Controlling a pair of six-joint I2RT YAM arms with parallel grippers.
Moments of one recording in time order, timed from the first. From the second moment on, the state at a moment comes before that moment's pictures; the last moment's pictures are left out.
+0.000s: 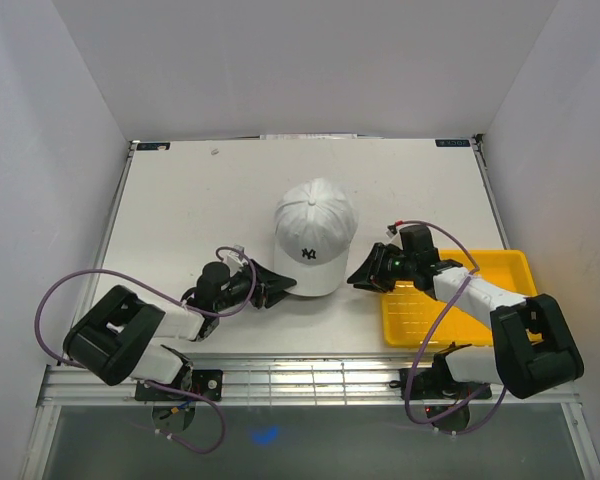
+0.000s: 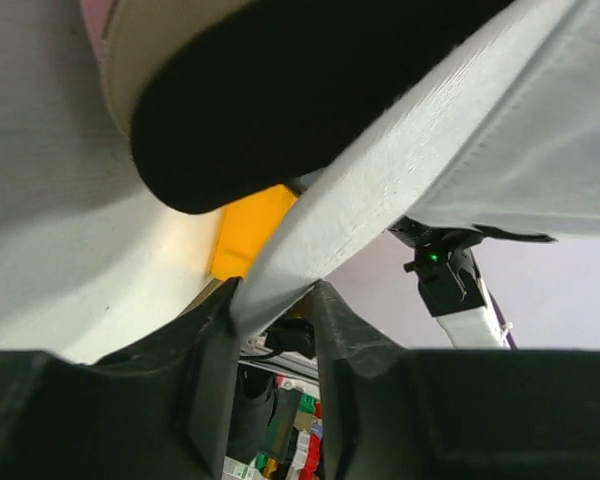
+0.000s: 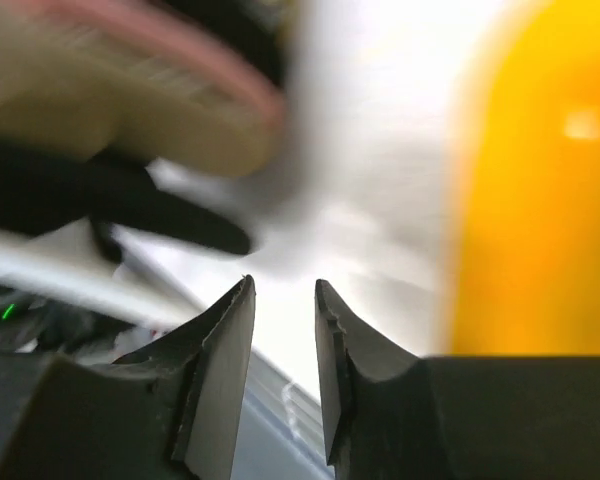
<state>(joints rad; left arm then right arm) -0.55 1.40 0.18 0.93 0.46 -1.57 0.38 1.29 0.53 -0.03 -0.61 0.79</state>
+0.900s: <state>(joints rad) -0.54 1.09 0.27 0.35 0.44 -1.39 0.34 1.16 0.66 -0.27 -0.46 0.75</state>
